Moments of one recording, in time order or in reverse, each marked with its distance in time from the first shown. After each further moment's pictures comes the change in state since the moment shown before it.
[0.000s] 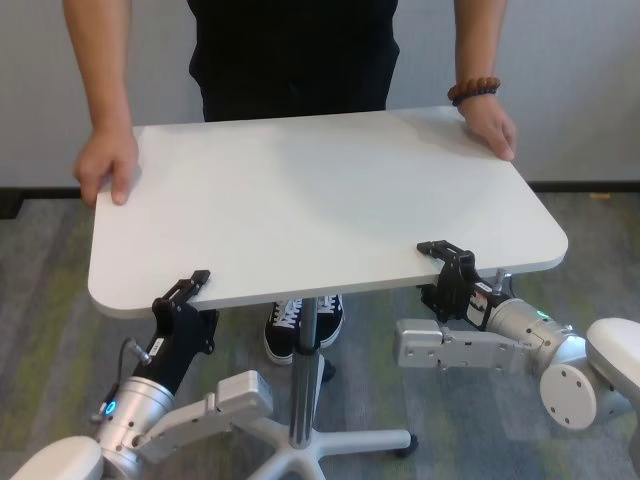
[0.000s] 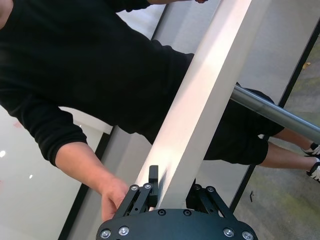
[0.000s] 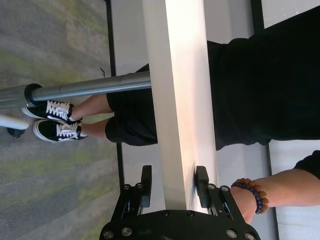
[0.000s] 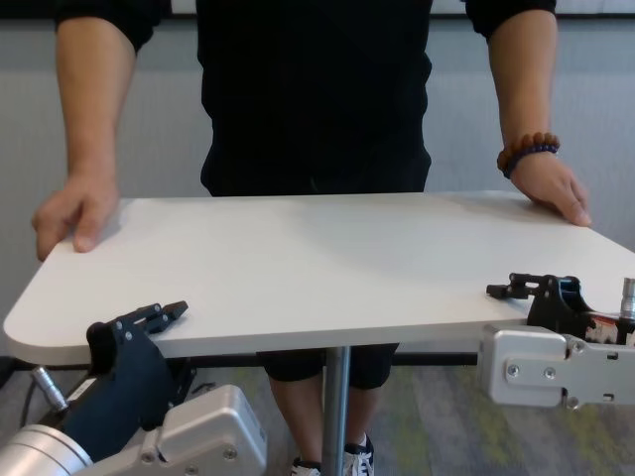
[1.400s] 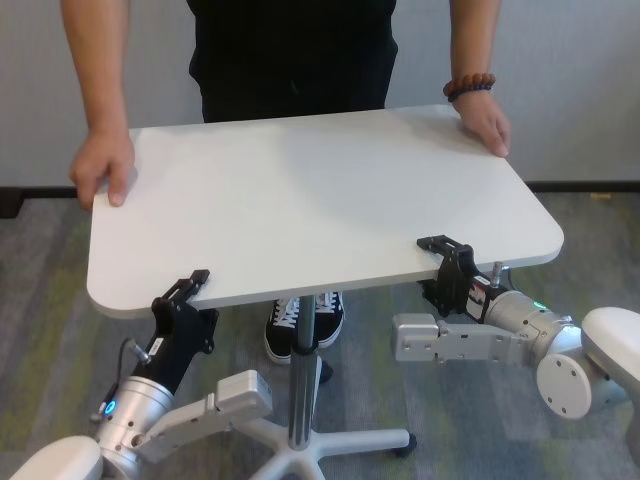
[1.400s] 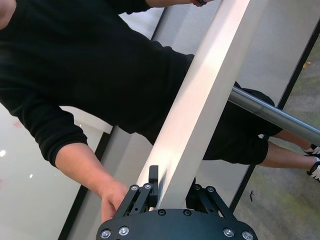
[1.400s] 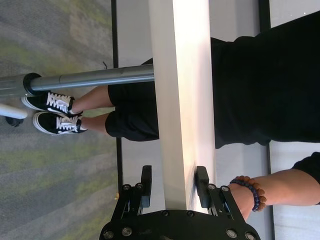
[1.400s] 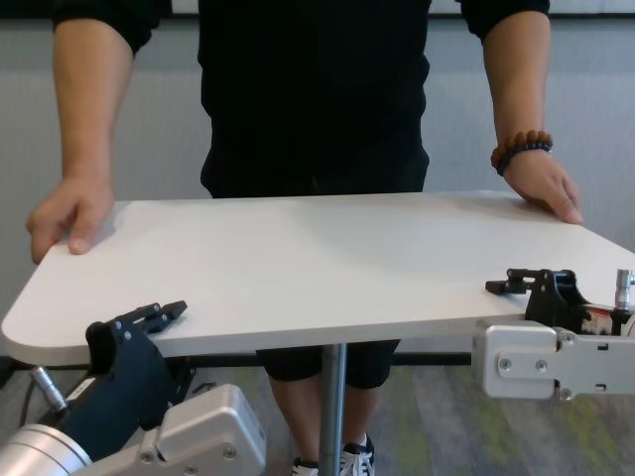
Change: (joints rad) left arm -0.001 0.000 0.000 0.000 0.000 0.000 0.000; right arm 0.033 0.001 -0.024 0.015 -0.014 0.022 0.025
